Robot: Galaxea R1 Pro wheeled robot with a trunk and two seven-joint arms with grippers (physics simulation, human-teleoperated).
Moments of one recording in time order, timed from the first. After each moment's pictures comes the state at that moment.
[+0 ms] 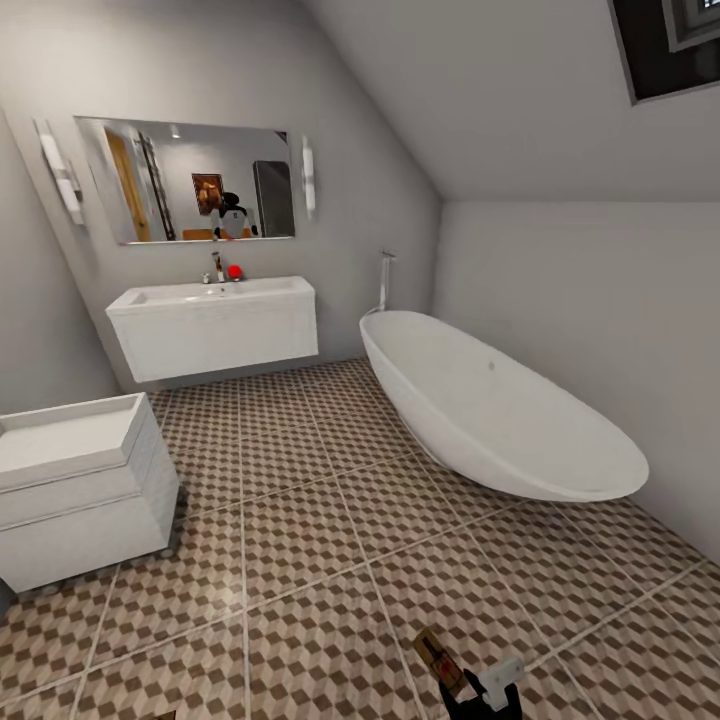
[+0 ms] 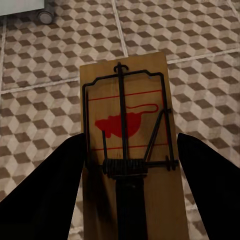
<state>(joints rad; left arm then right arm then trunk) -0.30 0.11 -0.59 0.07 0.82 -0.71 -0.10 -0.33 -0.03 -0.02 -0.23 0.17 -0.53 0.25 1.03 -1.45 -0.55</state>
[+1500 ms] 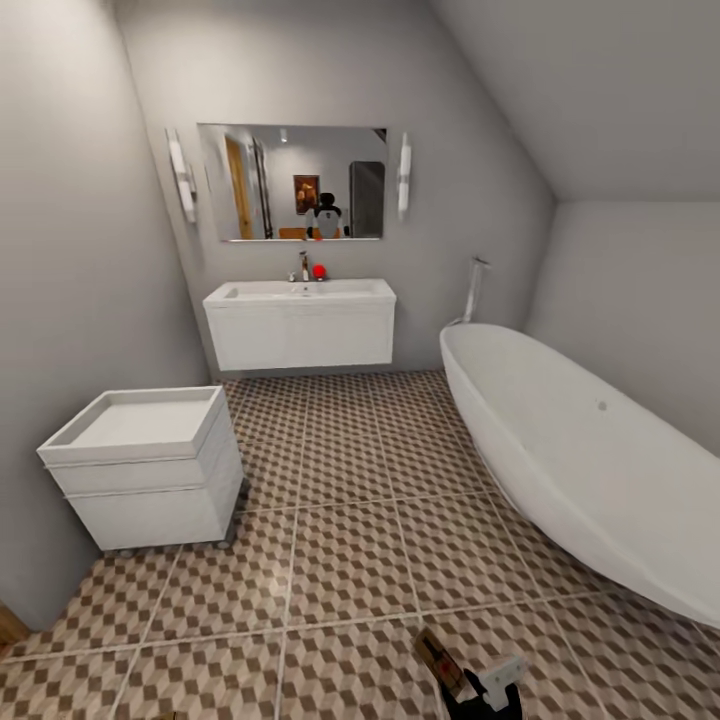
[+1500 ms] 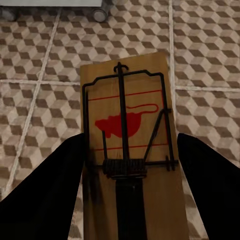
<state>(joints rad) -0.30 0.11 -0.59 0.07 0.82 -0.71 -0.10 -0.33 -0.03 -0.02 -0.23 0.17 -0.53 0.25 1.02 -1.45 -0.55</state>
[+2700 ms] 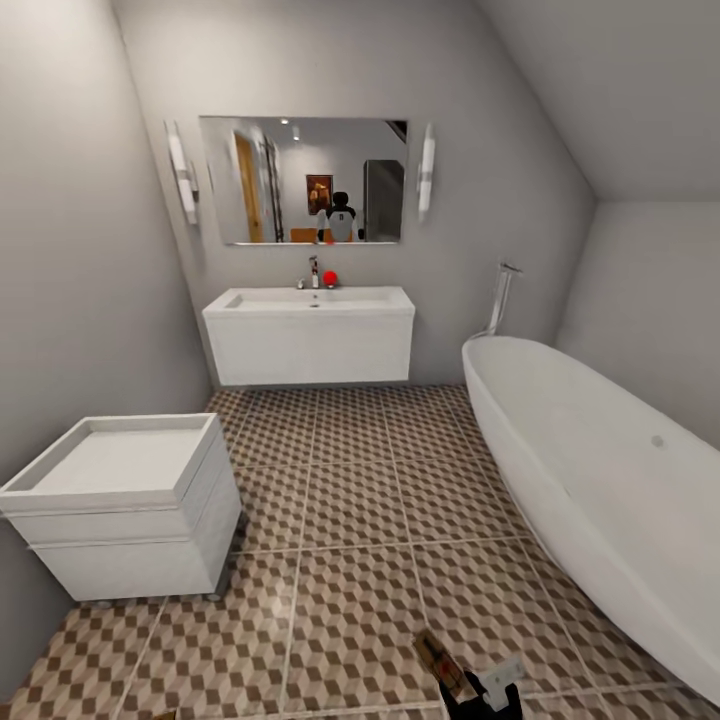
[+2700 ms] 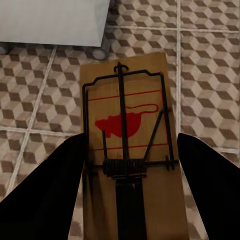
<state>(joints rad) -0.30 0.11 -0.60 0.07 0.82 -0.71 -0.10 -0.33 -0.04 -0.02 -0.23 0.17 -0.53 0.25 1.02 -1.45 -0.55</state>
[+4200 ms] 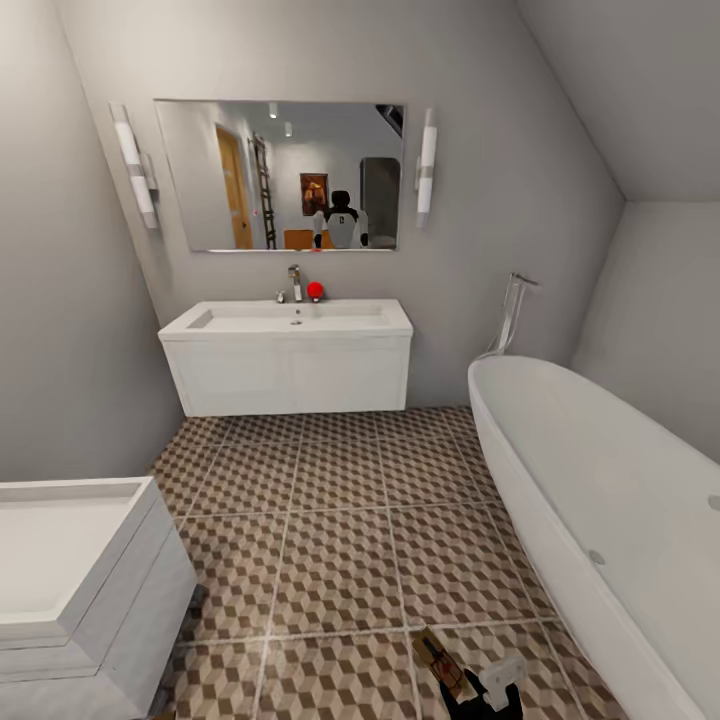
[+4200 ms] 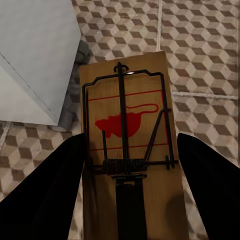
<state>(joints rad) -0.30 0.11 -0.60 0.07 0.82 -0.70 -0.10 -0.33 -0.04 -0.02 -0.23 0.17 -0.53 0.25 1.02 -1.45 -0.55</state>
